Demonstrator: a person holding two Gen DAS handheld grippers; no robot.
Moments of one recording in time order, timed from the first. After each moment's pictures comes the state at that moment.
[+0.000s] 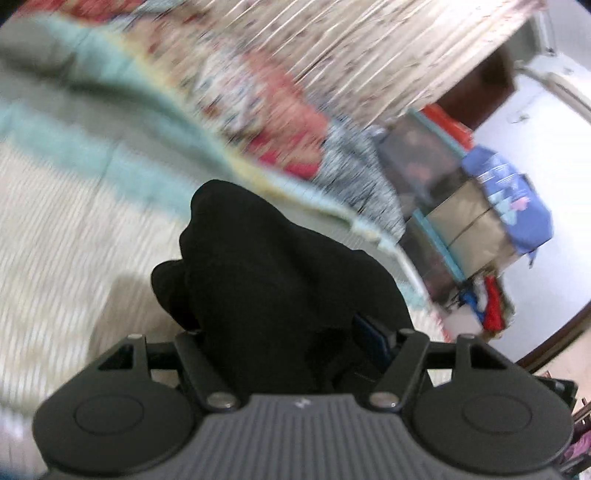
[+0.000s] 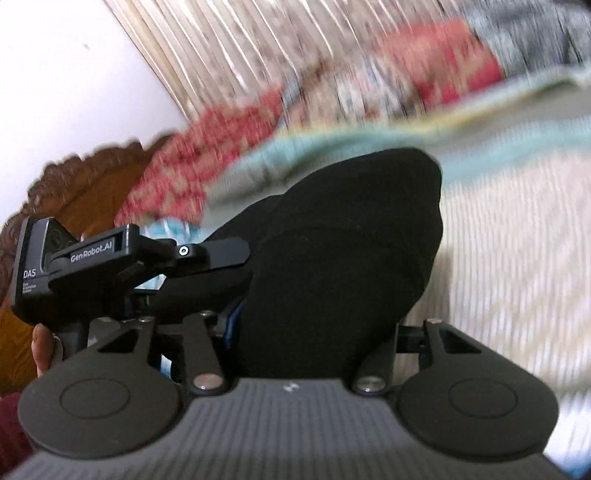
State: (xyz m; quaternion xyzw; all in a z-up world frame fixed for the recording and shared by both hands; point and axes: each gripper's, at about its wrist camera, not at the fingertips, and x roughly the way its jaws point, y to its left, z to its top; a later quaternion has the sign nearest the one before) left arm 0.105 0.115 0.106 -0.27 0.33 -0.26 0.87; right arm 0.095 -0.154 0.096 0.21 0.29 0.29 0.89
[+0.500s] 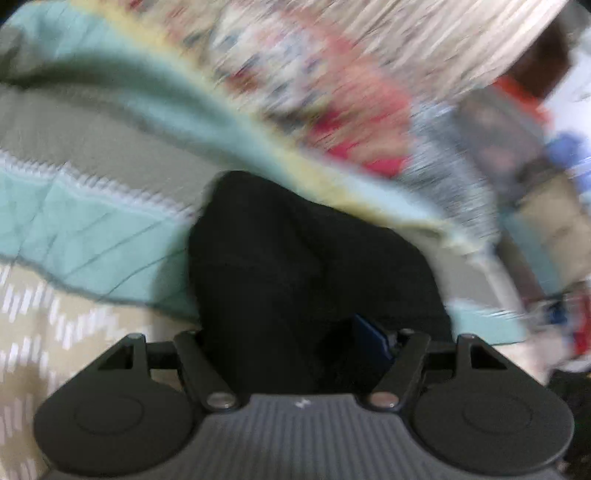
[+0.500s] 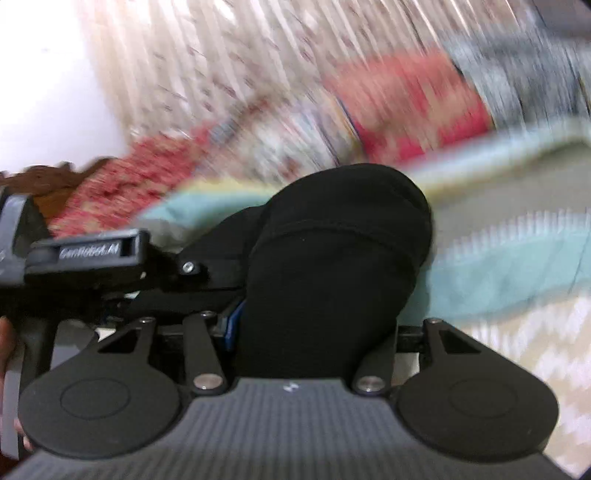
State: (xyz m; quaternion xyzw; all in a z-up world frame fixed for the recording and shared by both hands) left arm 0.315 0.075 -0.005 -0.21 0.42 -0.16 0.87; right arm 0.287 -0.190 -0.016 0.20 0.32 0.21 0.90
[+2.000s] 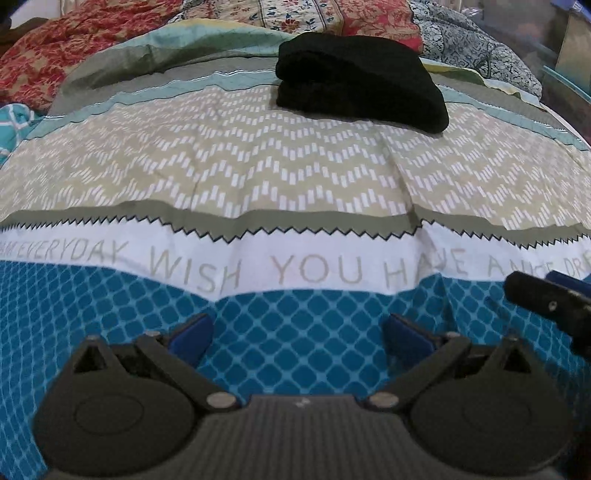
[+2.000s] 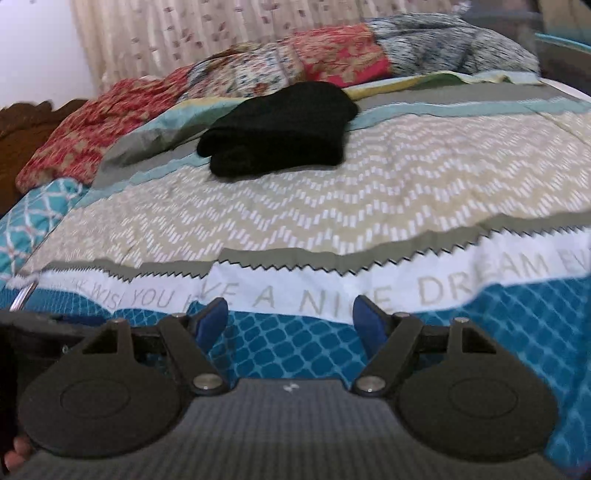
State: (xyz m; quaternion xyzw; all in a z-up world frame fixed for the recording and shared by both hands) left arm -0.021 0.020 -0.003 -0.01 0.46 -0.01 0.89; right arm 0.014 -0.180 0.005 0.12 0.35 0.10 0.92
